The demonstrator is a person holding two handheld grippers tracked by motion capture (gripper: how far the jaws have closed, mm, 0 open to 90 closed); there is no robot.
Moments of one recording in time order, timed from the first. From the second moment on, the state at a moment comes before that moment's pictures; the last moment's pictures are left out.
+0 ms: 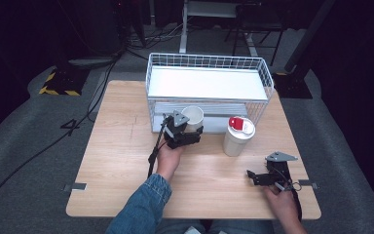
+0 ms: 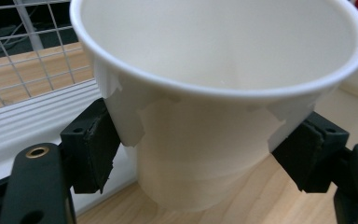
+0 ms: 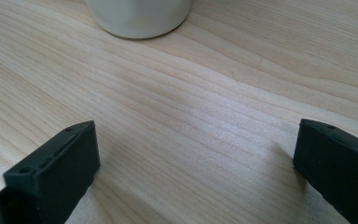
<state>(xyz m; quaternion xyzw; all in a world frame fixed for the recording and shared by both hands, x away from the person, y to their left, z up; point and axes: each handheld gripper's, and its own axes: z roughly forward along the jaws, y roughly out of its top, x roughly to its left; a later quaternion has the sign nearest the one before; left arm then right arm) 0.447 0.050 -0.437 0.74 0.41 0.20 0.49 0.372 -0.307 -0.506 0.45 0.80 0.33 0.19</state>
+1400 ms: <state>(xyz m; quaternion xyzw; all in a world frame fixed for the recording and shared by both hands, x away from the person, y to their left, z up) 0.507 0.021 -0.464 0.73 0.43 0.24 0.47 0.372 -0.307 -0.506 0.46 0.80 0.33 0.19</state>
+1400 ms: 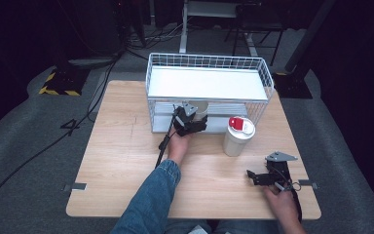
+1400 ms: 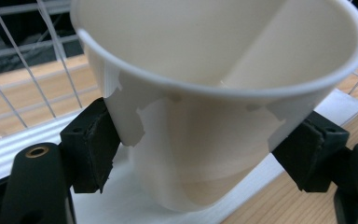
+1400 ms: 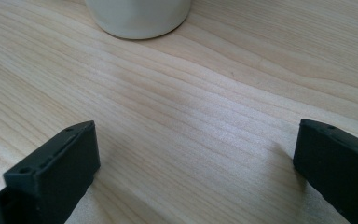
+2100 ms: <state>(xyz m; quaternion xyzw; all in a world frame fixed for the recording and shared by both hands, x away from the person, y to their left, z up) 0.522 0.014 -0.474 0.75 0.45 0.22 0.44 0.372 -0.307 -0.506 0.46 0.80 0.33 0.19</state>
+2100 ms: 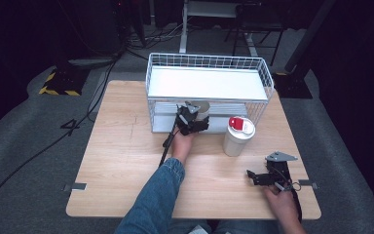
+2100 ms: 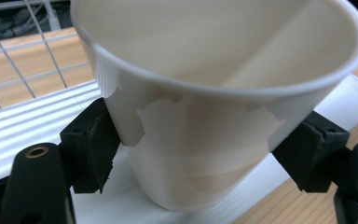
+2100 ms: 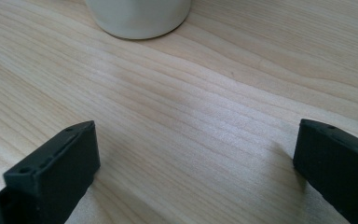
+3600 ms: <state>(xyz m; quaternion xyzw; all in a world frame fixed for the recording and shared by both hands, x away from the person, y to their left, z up) 0.470 0.056 -0.439 0.73 0.42 0.20 0.50 0.372 -0.306 -0.506 0.45 0.80 0.33 0.19</state>
